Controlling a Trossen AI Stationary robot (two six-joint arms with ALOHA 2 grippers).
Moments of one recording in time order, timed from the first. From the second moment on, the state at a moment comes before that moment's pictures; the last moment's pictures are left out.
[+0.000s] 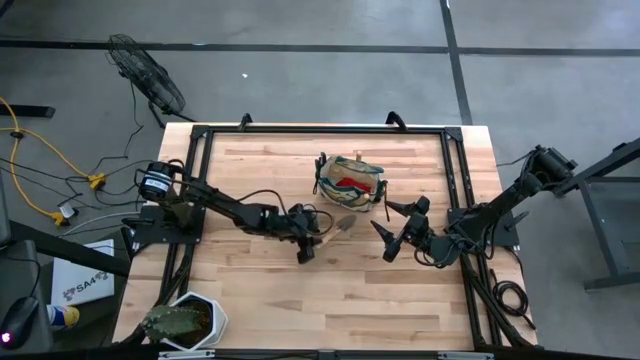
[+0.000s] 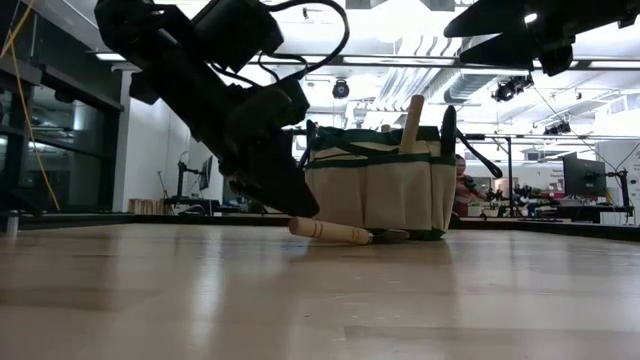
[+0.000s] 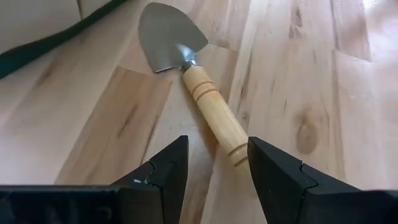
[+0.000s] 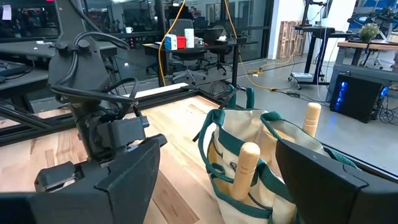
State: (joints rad) left arm -0.15 1.77 0.84 0.23 -0.16 -0.40; right arm 0.62 1.21 0.48 0.52 1.23 0.27
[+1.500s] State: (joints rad) left arm -0.15 1.77 0.84 0.30 -0.14 -0.65; right arm 0.62 1.21 0.48 0.45 1.23 0.37
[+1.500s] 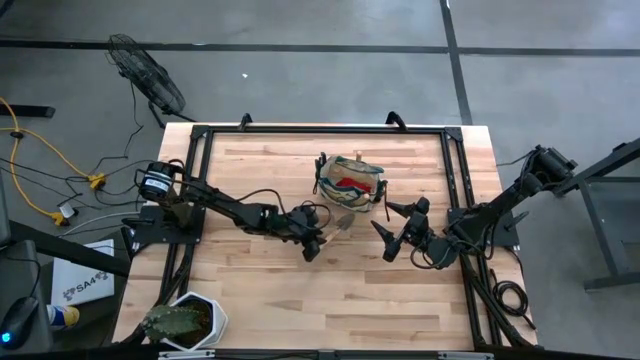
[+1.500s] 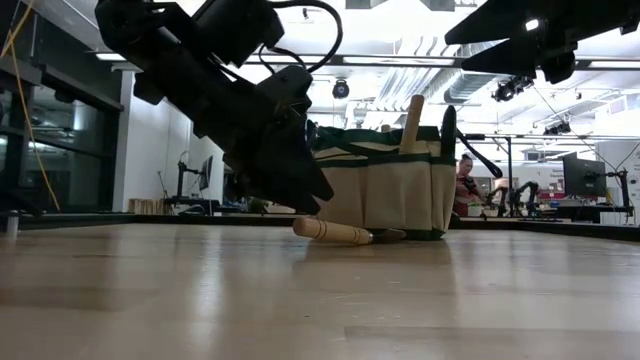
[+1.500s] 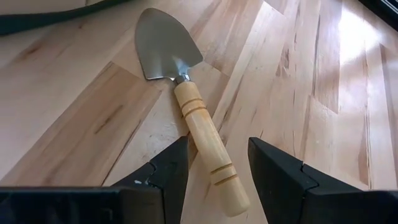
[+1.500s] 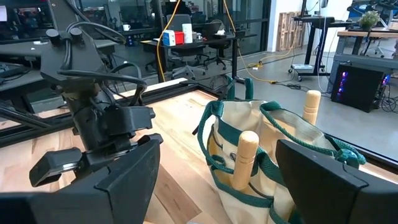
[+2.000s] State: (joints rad) left arm -0.15 1.77 0.84 0.29 -0.20 -0.71; right arm 0.62 1.21 0.48 0.45 1.22 0.37
